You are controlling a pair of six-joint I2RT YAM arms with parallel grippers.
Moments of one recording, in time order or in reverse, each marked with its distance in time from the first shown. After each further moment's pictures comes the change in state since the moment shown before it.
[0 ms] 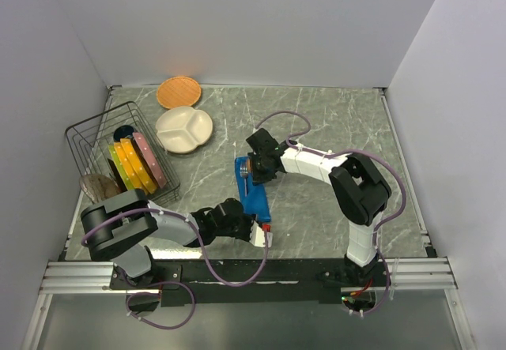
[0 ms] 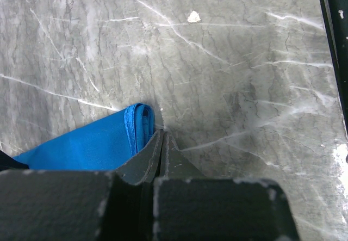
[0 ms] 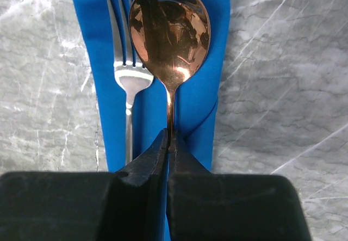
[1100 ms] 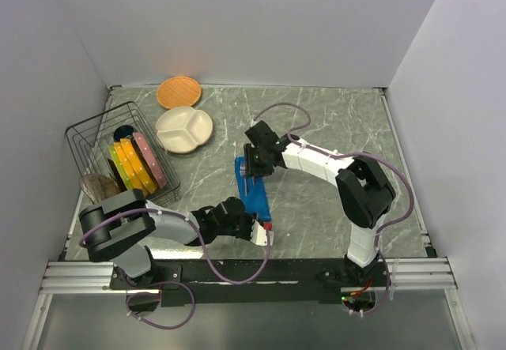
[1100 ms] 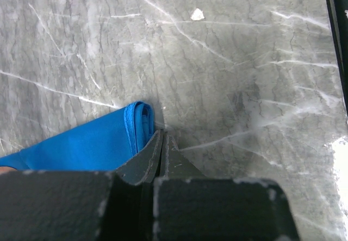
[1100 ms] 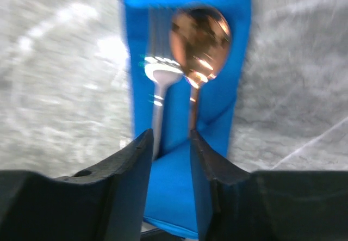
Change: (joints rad) left arm 0.001 -0.007 0.018 -0.038 -0.013 -0.004; right arm 0.004 -0.032 0.053 -0.045 -0.014 0.007
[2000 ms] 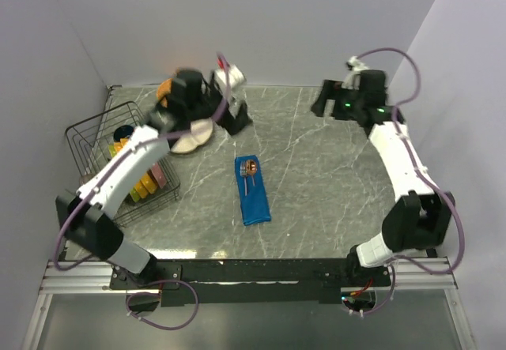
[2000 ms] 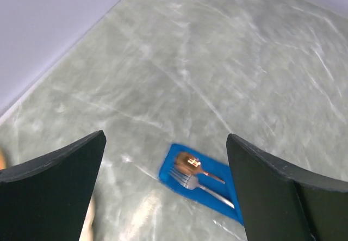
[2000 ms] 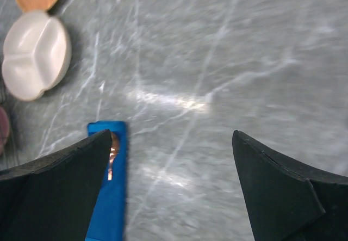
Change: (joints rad) left arm 0.565 -0.089 0.987 -0.868 0.197 -0.498; right arm -0.626 -0.330 0.117 0.022 -0.260 -0.364
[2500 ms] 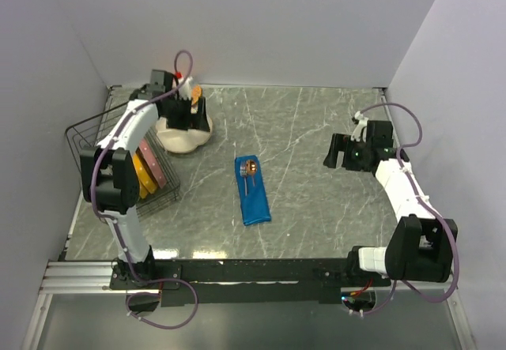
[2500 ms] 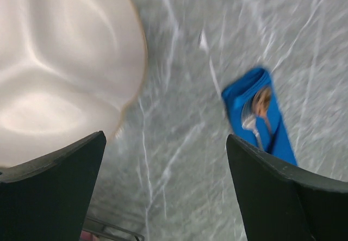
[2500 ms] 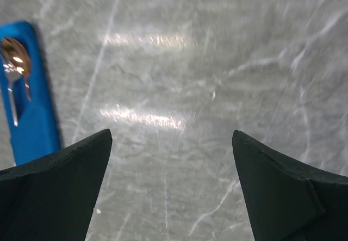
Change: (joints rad) left arm 0.408 0.397 0.219 -0.404 0.000 -0.246; right arm -0.175 -0.245 -0.499 -0.047 -0.036 -0.142
